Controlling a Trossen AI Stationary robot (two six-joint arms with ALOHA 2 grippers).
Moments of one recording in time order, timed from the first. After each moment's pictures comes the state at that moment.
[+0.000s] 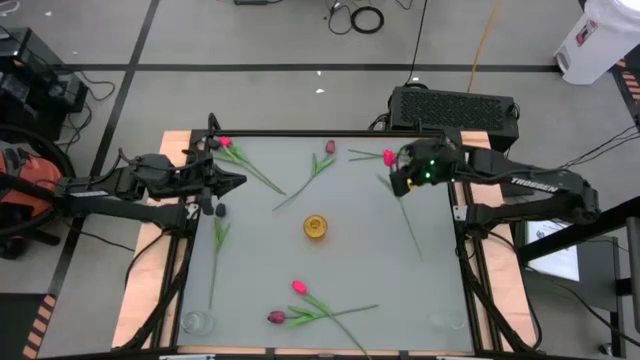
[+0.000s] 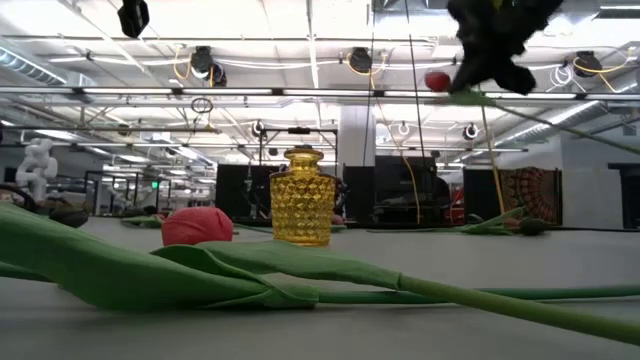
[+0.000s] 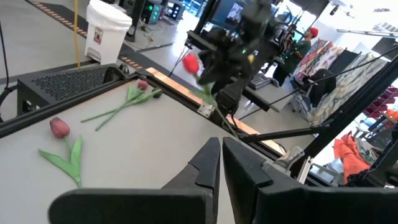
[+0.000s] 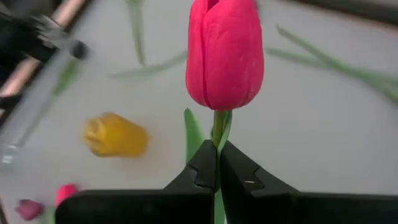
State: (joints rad) left arm 0.00 0.58 0.78 -0.35 -0.17 -0.51; right arm -0.29 0.99 0.98 -0.74 0.09 0.72
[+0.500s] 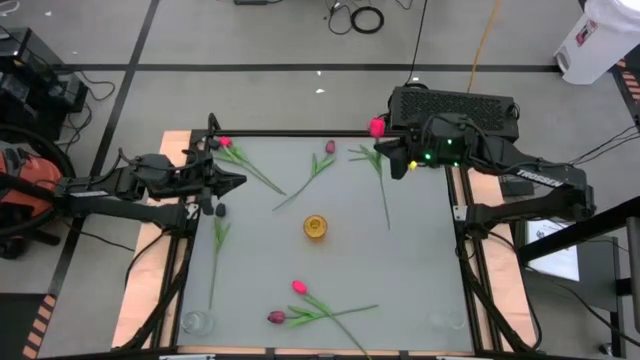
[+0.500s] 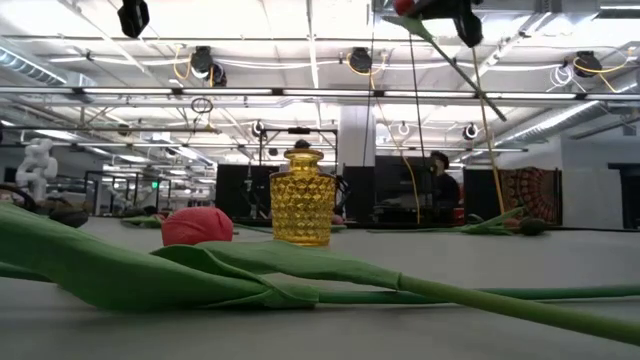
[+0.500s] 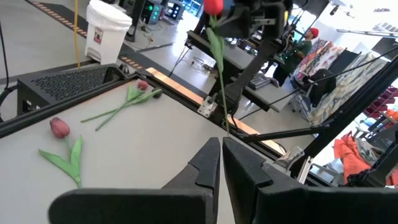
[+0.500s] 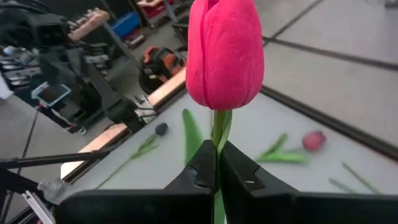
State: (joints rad) left arm 0.00 0.58 0.78 -0.35 -0.17 -0.51; right arm -0.28 1.07 1.20 -0.49 0.06 0.52
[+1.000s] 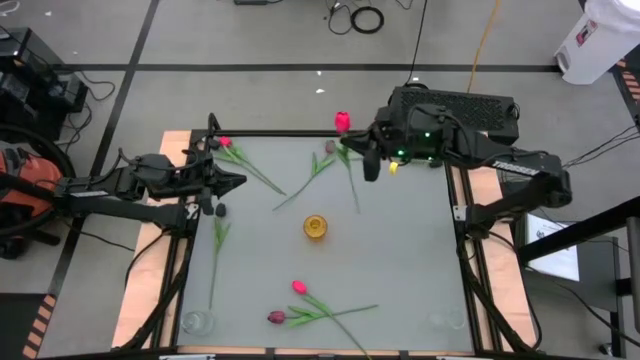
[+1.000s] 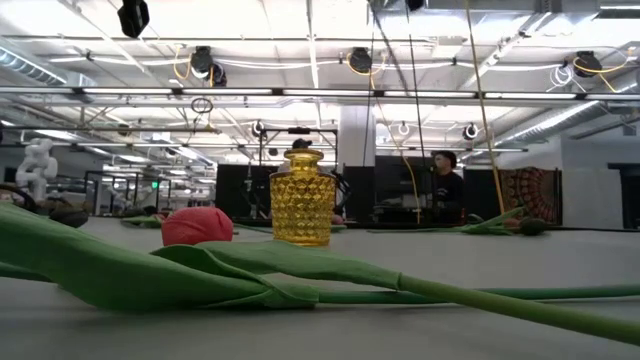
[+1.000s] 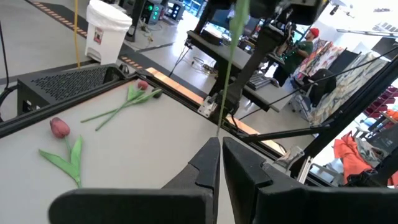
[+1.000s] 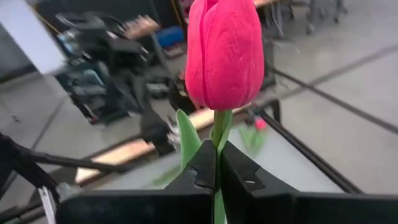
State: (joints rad) left arm 0.00 0.58 0.78 -0.35 -0.17 -0.51; right arm -0.18 1.33 1.47 -0.32 0.05 0.33
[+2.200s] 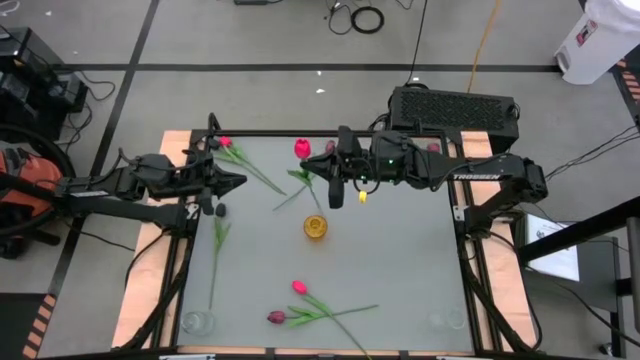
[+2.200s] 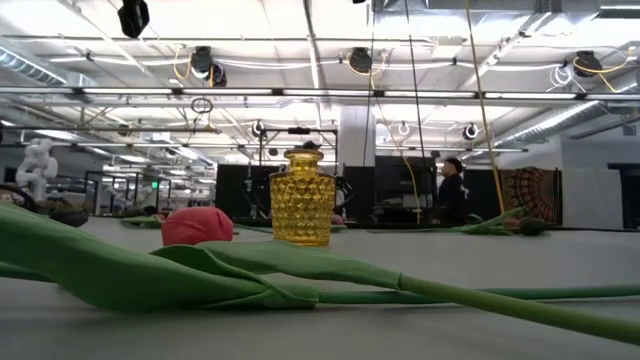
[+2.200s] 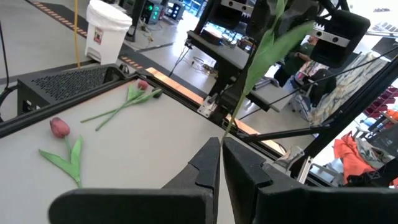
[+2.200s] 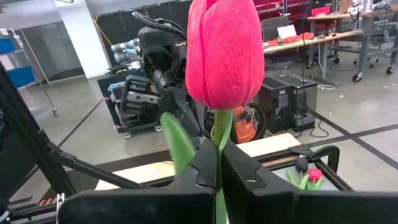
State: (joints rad) left arm 0.00 0.58 0.78 -0.35 -0.17 -0.51; right arm -0.05 1.54 1.47 0.03 0.06 0.21
